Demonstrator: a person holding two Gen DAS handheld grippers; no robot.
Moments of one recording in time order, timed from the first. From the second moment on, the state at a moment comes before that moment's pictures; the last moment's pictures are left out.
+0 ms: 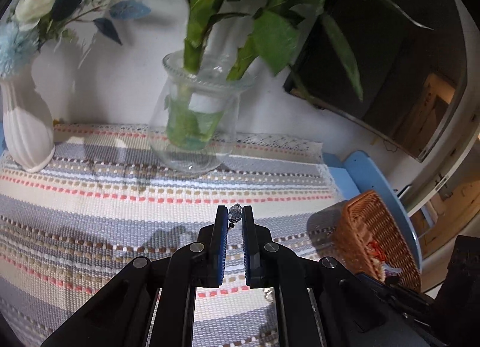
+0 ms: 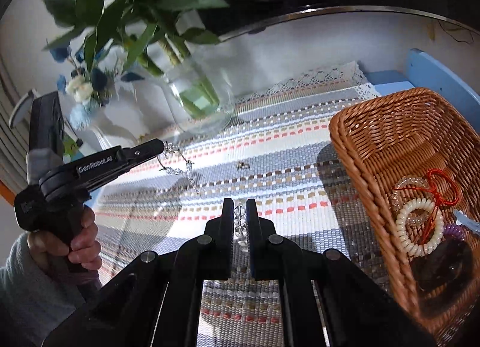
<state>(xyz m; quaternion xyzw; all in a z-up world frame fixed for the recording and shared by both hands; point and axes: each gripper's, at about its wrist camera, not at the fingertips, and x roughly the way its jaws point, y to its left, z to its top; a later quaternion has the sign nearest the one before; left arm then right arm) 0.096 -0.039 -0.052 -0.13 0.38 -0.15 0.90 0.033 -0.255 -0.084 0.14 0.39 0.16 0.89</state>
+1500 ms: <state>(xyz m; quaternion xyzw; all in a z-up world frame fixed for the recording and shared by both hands) 0.103 -0.253 0.025 -0.02 0.34 -0.30 0.89 0.005 -0.454 -0.007 0.29 0.29 0.04 0.91</state>
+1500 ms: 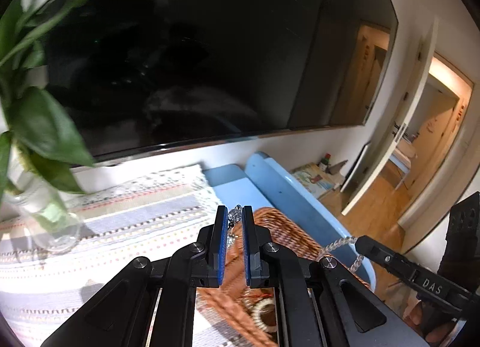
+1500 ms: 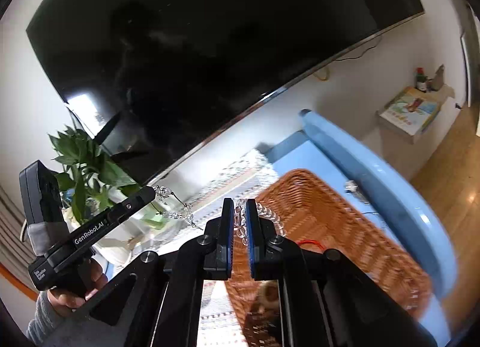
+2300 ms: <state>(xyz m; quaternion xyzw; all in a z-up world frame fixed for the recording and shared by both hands) 0.085 -0.357 -0.045 0.09 0.40 -0.32 0.85 -0.013 -0.481 -0.061 0.26 0.37 0.01 0.89</state>
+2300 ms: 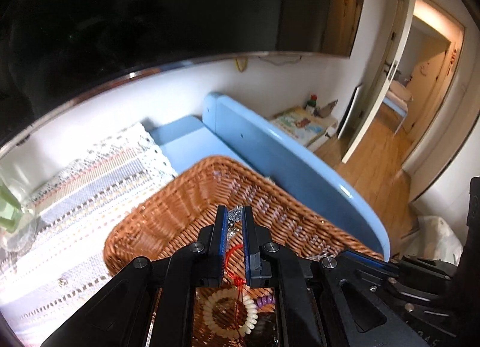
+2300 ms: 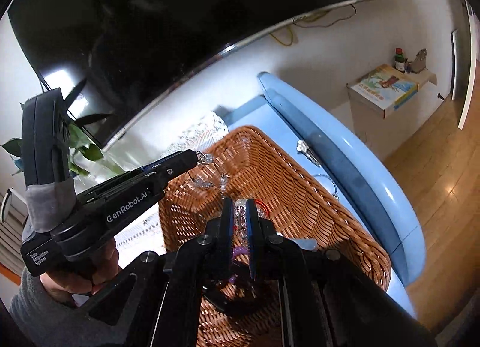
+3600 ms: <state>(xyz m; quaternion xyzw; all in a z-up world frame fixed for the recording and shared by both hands) 0.082 -0.352 -0.091 0.11 0.48 -0.32 0.81 -0.010 -0.461 -0.112 0.22 0.45 -0.04 0.86</state>
